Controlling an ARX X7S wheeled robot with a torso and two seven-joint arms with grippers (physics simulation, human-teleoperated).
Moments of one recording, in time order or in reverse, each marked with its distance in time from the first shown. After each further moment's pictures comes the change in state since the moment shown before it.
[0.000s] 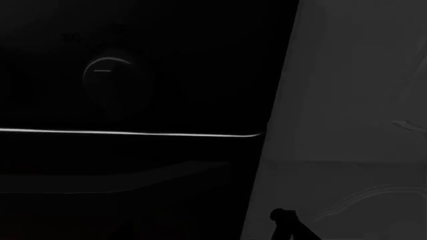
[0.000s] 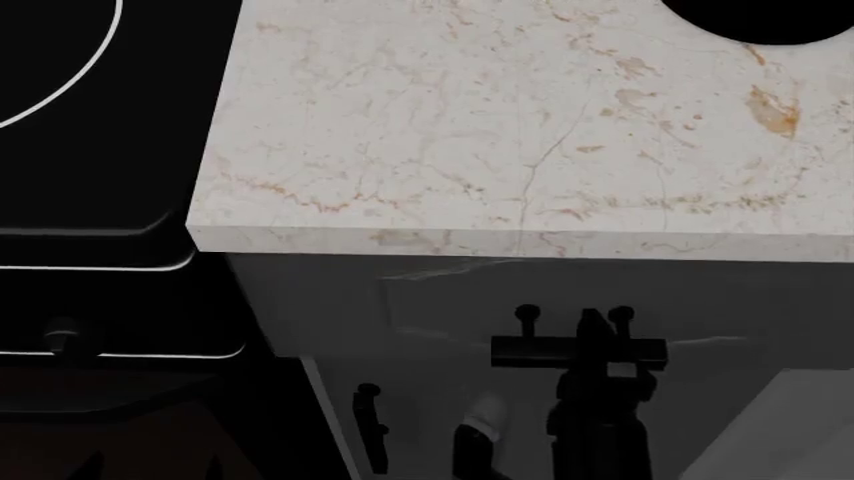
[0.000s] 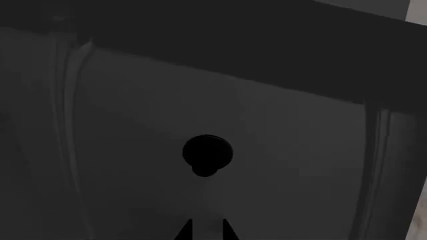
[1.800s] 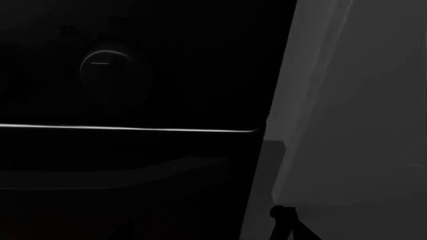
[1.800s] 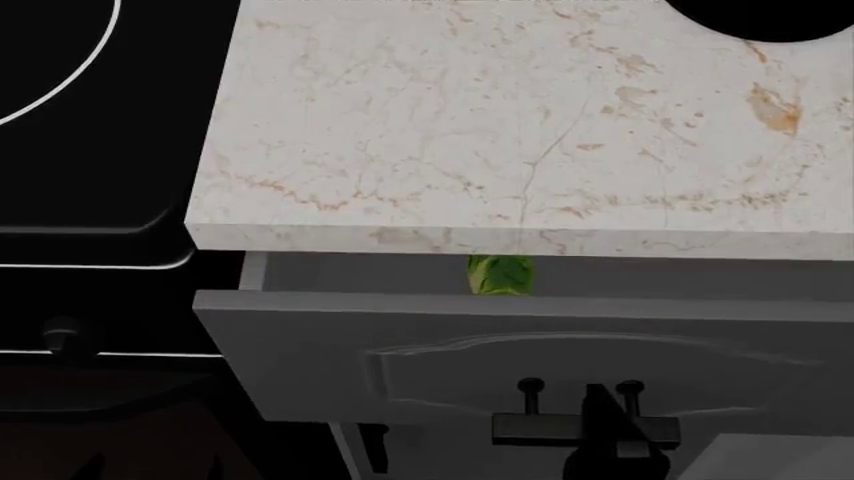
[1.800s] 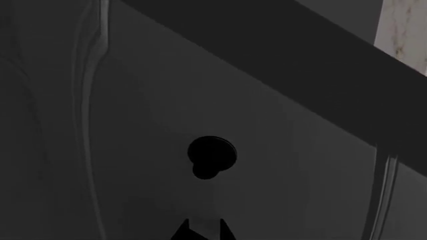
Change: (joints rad) left arm -0.005 -0.015 0.022 -0.005 -0.015 0.009 -0.013; right arm -0.221 0.132 -0.017 -0.379 -0.102 0.175 -0.169
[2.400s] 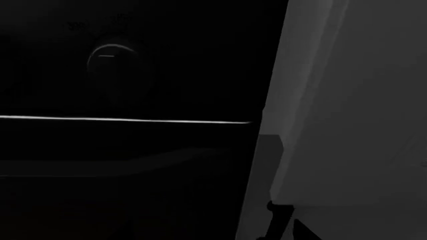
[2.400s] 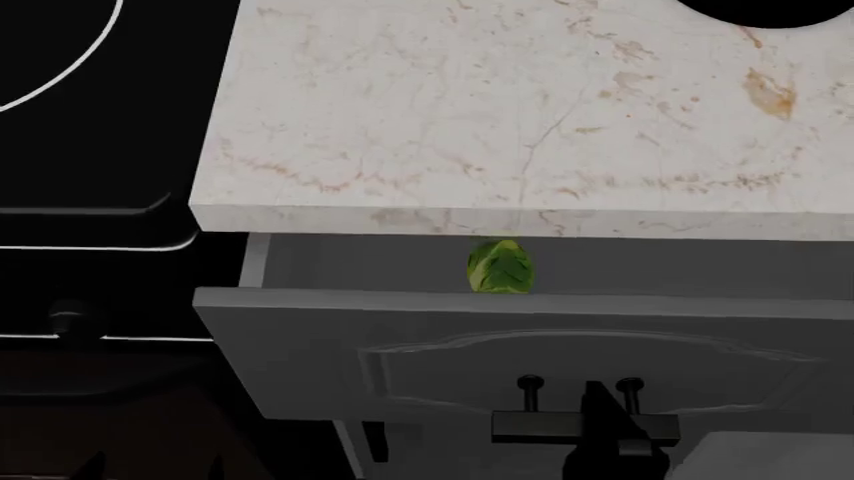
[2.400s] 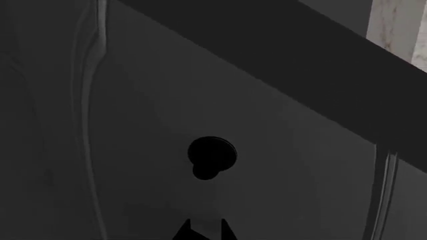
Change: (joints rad) left arm -0.004 -0.005 0.007 0.004 -0.005 -0.001 -0.005; right arm 0.009 -0.001 0.001 0.012 0.032 -0.016 0.024
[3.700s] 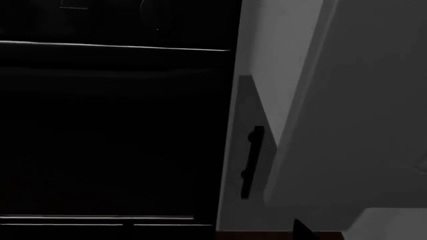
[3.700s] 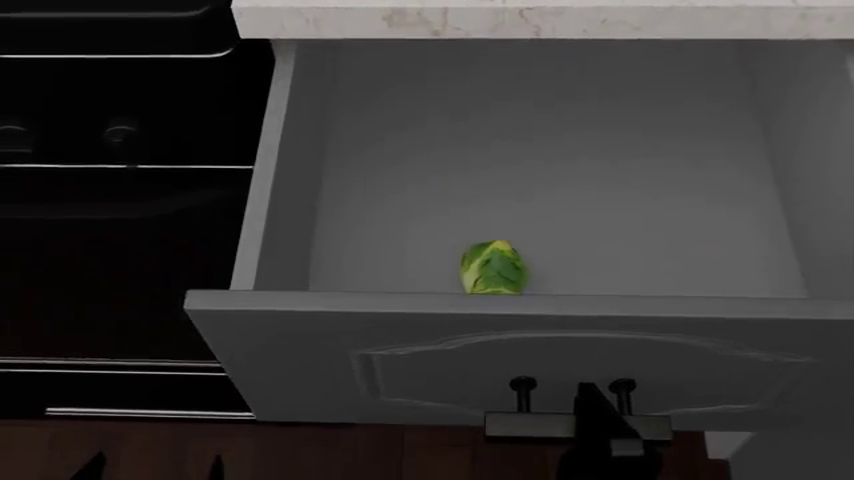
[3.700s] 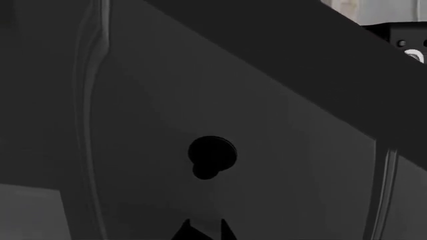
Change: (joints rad) left arm -0.001 -0.009 0.014 0.004 -0.010 0.004 -0.010; right arm 0.000 0.002 -0.008 -0.005 -0.011 -0.008 -0.010
